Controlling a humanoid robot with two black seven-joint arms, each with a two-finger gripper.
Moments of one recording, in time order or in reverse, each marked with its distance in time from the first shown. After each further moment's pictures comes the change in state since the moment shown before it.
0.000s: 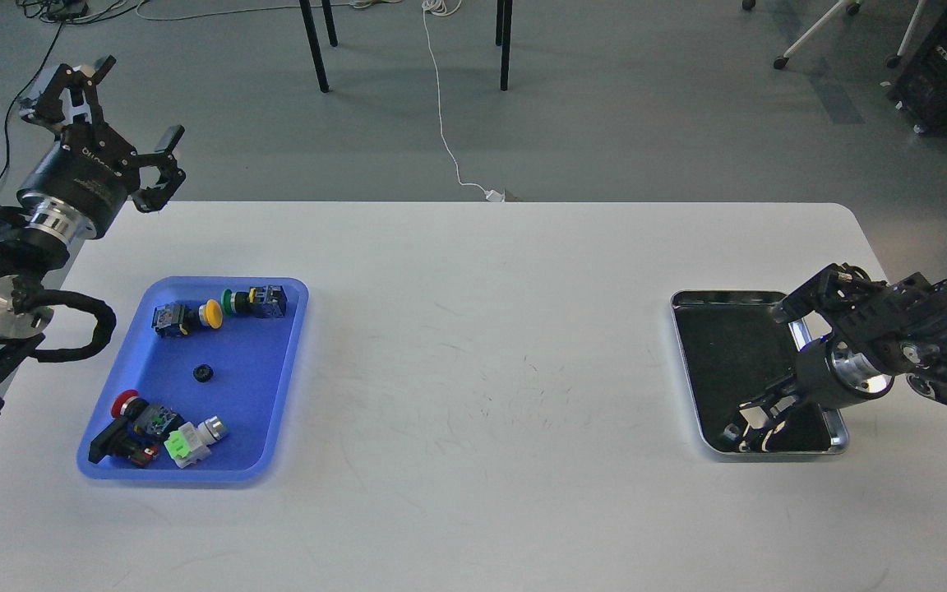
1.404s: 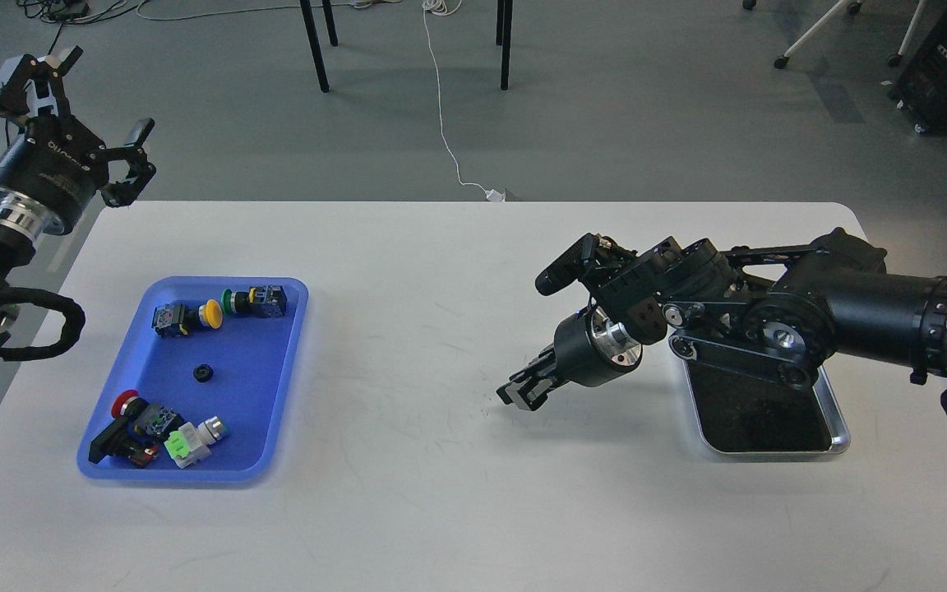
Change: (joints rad) left arm 0.006 0.056 0.002 0.004 0.000 -0.018 0.000; right arm 0.095 0.468 0.090 -0.006 0.262 0.000 0.011
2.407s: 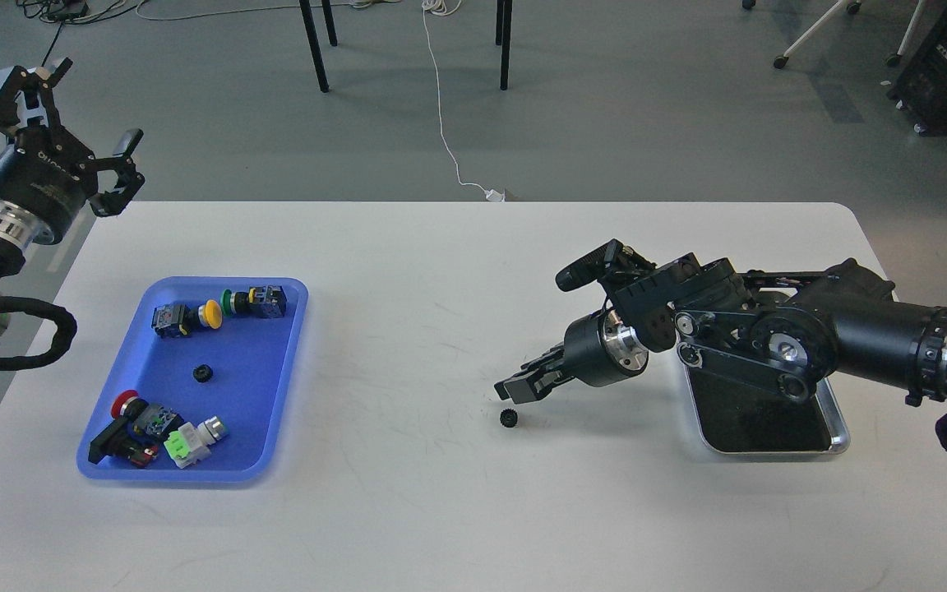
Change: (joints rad) left arm 0.016 0.024 -0.001 -0.004 0.007 0.009 -0.009; right arm -0.070 -0.033 0.118 -0.085 0.013 -0.039 0.002
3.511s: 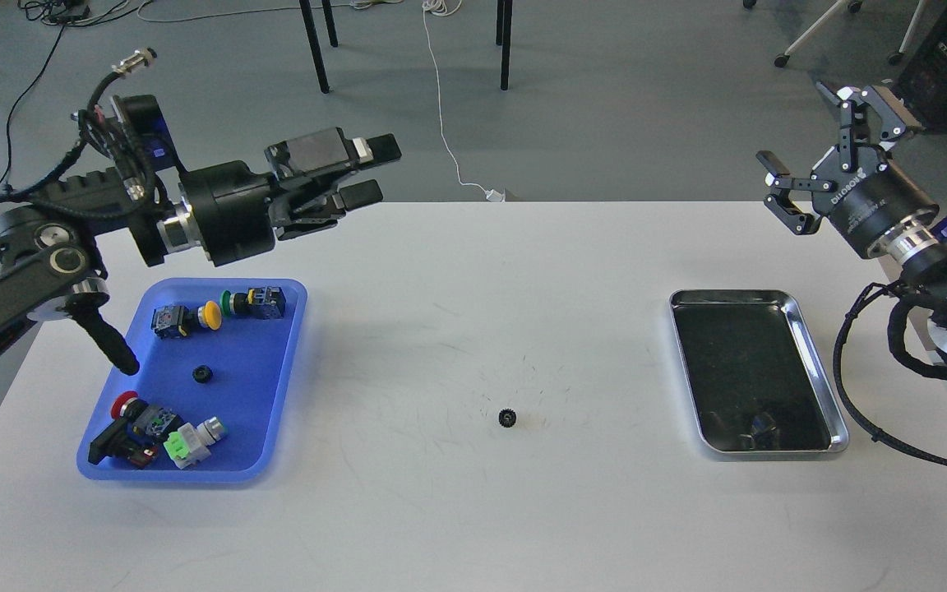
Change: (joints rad) left arm -0.097 -0.057 -0.021 -0.601 1.260 -0.030 0.078; right arm -0.588 -0.327 0.978 -0.151 1.317 0.036 -0.010
